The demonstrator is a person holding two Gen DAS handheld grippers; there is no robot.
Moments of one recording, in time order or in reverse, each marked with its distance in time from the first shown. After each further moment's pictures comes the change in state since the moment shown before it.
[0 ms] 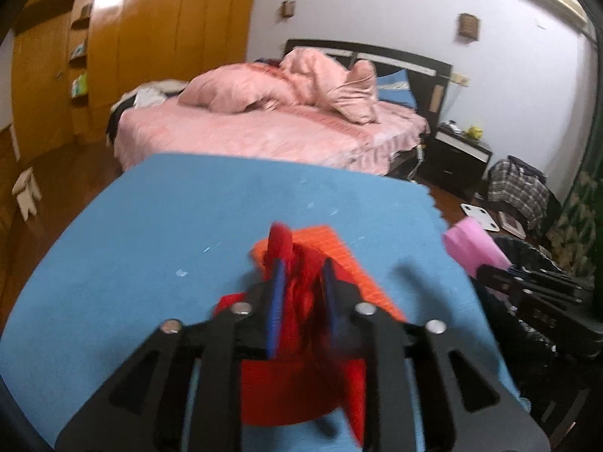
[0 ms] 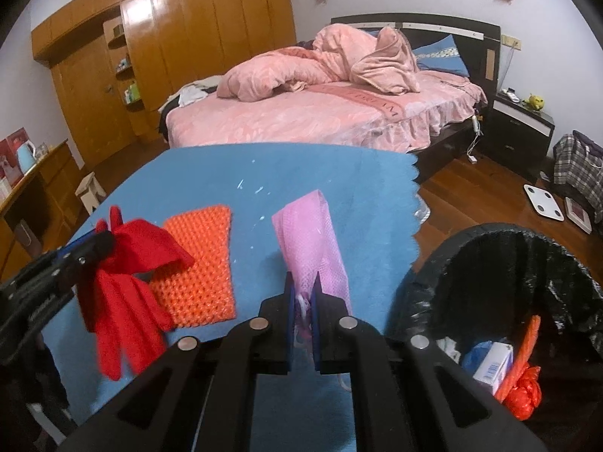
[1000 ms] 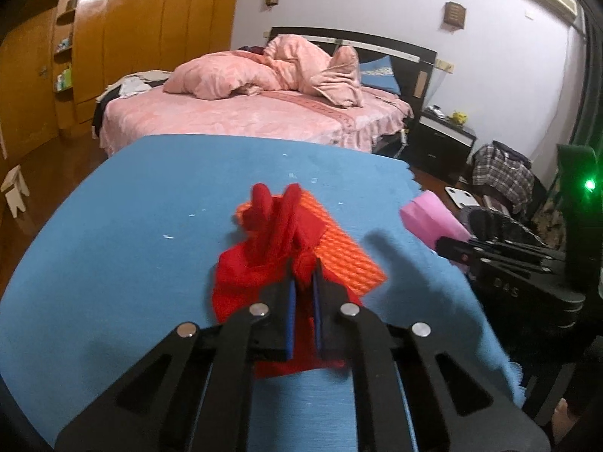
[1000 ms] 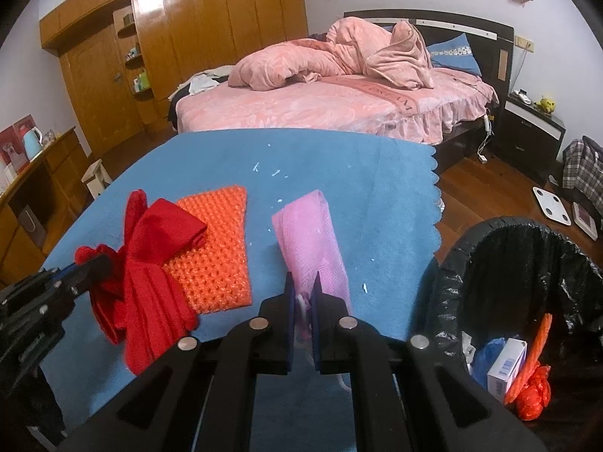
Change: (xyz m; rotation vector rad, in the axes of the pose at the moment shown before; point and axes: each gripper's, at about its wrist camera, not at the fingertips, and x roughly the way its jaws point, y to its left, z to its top) left arm -0.016 -0.014 -0.024 0.050 0.042 -0.080; right arm 0.008 0.012 -0.011 -0.031 0.021 0.020
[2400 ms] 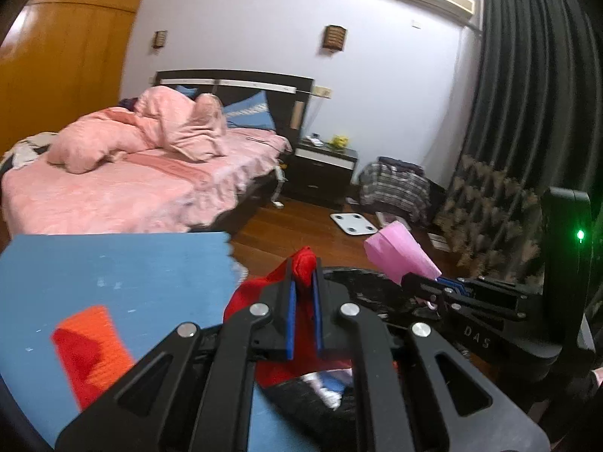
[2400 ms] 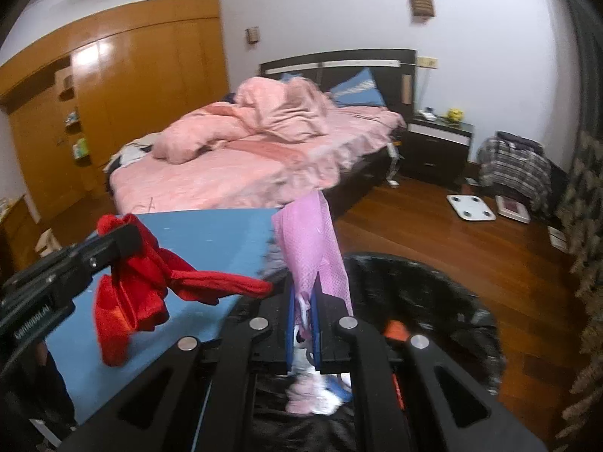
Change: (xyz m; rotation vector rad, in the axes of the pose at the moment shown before) left arm -0.014 -0.205 0.071 0.177 -0.138 -0.410; right arm -0.155 -0.140 0.004 0.177 -0.194 -0.248
